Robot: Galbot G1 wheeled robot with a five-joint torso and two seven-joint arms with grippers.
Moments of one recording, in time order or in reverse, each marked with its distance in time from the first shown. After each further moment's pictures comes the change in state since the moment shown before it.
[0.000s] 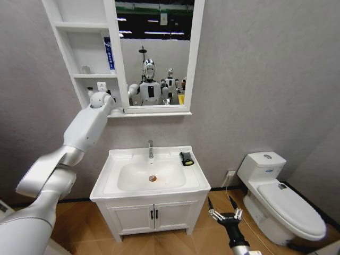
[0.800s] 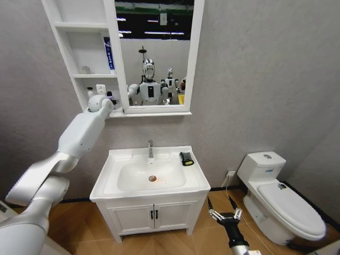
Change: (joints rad) left arm 0.169 0.187 -0.020 -0.370 -0.086 -0.023 -0.043; right arm 0.003 0.000 0.001 0.007 0.016 -0.037 0.086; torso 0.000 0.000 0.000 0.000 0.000
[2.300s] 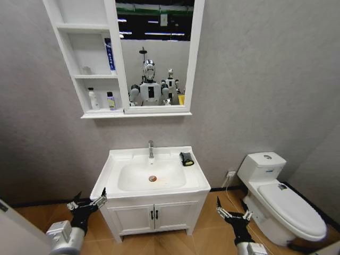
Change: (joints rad) left arm 1.922 -0.316 -0.888 -1.149 0.576 -0.316 0.265; right arm -0.032 -0.019 -0.009 0.091 -0.038 -0.180 0.126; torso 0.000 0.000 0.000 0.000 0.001
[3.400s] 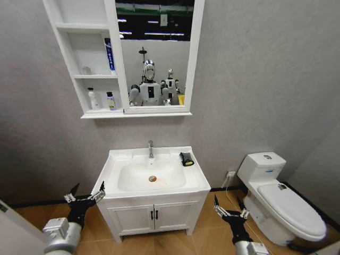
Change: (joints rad) left arm -0.016 0.036 -0.012 0.007 0.005 -0.012 0.026; right arm 0.008 0.003 -0.010 -0.005 0.075 0.036 -0.040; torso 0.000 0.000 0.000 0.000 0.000
